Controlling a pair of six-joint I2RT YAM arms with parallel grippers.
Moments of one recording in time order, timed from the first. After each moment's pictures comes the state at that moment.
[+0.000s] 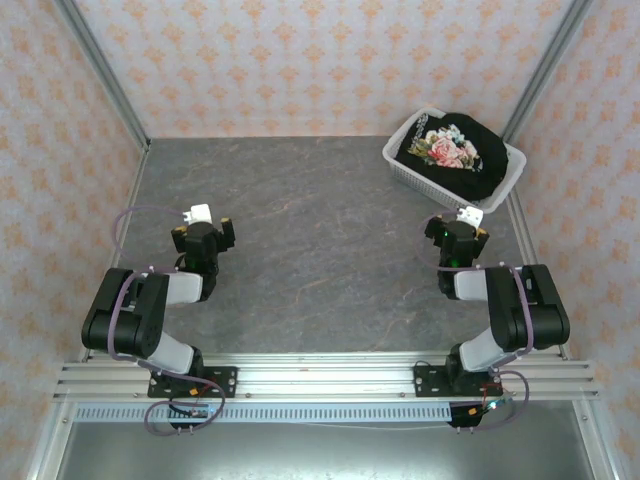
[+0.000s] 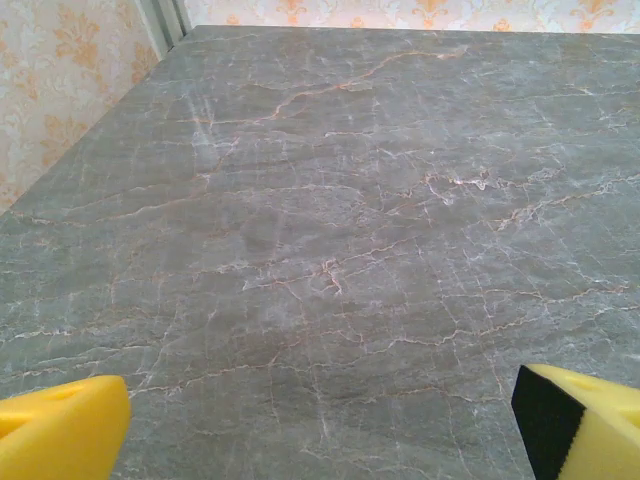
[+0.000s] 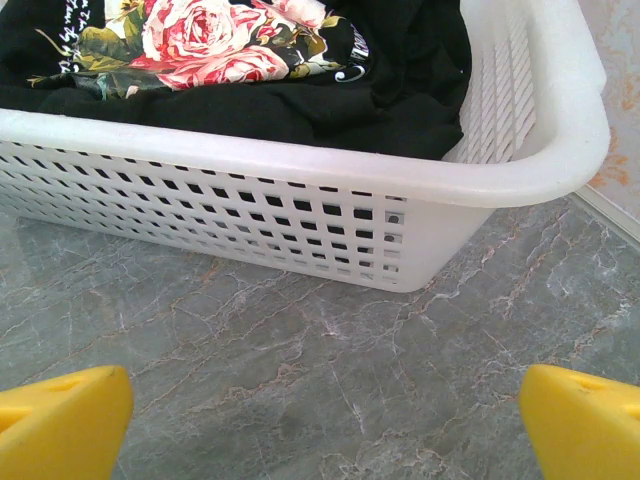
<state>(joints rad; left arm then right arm) -0.06 1.50 0.40 0.67 -0.39 -0.10 0.05 1.52 0.39 0.73 0.37 0.21</state>
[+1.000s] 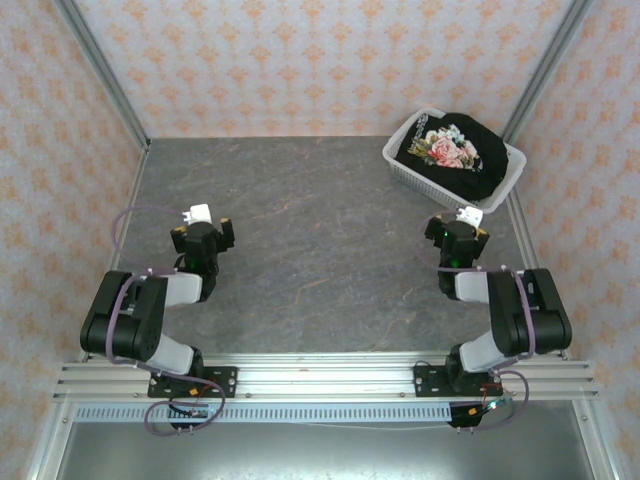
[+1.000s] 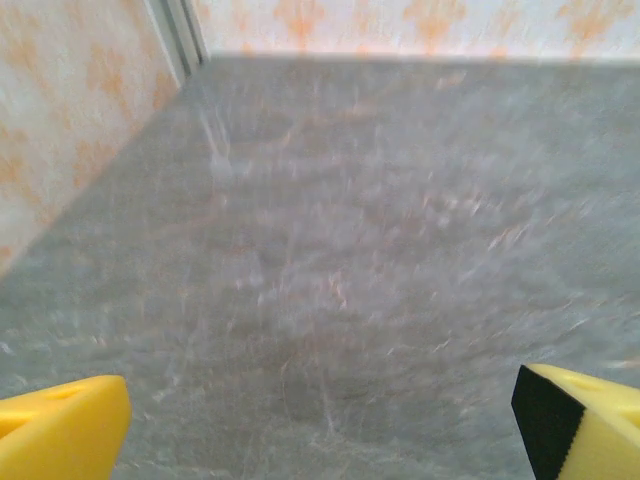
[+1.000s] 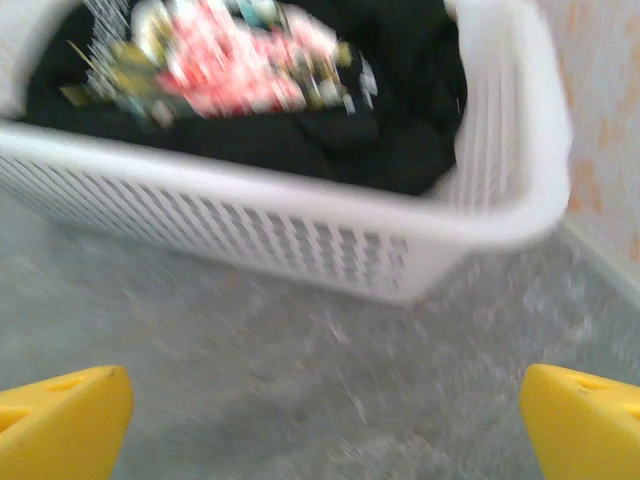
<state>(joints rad) -0.12 1.31 0.40 0.54 -0.47 -0.09 0.12 1.29 0.44 0.49 0.44 0.19</state>
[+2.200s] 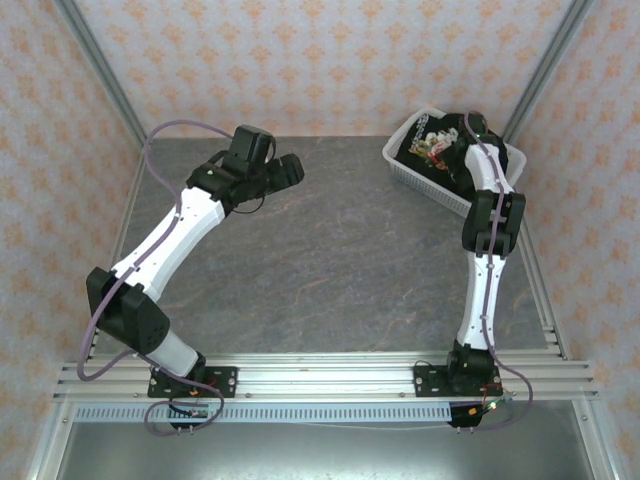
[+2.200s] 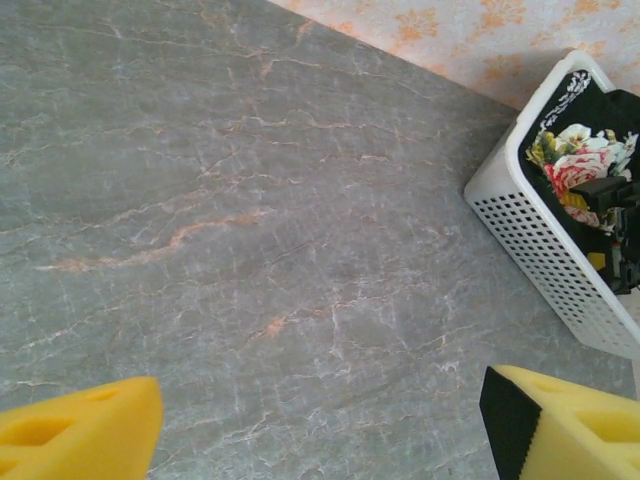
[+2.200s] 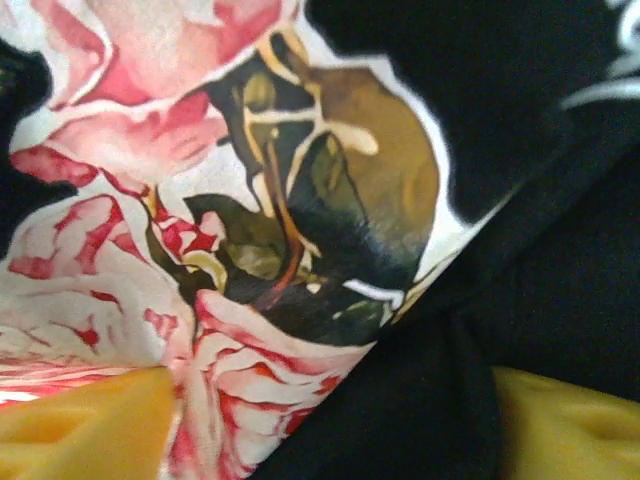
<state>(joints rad) -0.40 1.56 1.55 -0.74 -0.05 -0.71 -0.13 2.52 2.30 -0.89 -0.02 0.89</state>
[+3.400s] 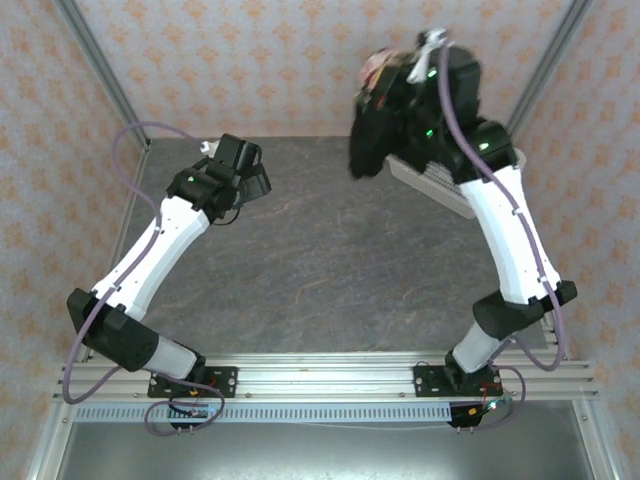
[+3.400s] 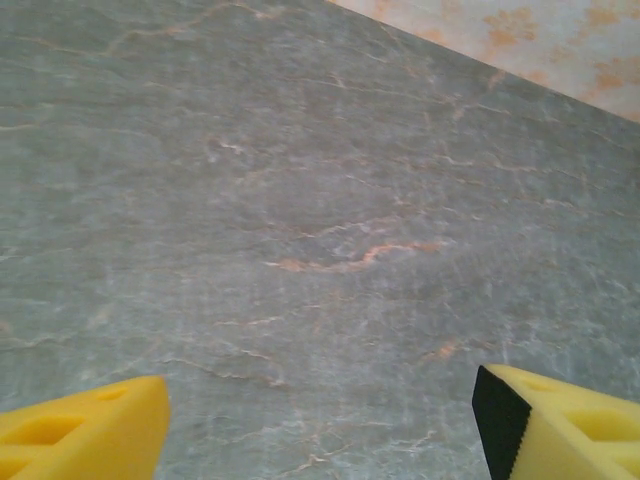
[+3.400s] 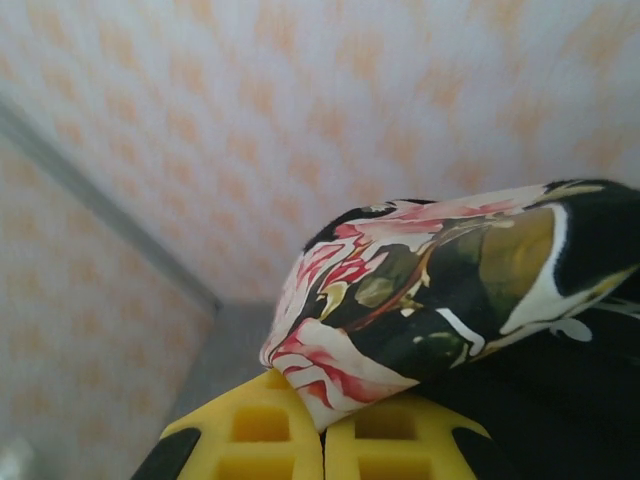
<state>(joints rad) -0.36 1.43 1.53 -0.98 -0.37 -0.71 0.56 1.59 2.02 -0.72 0.09 0.49</state>
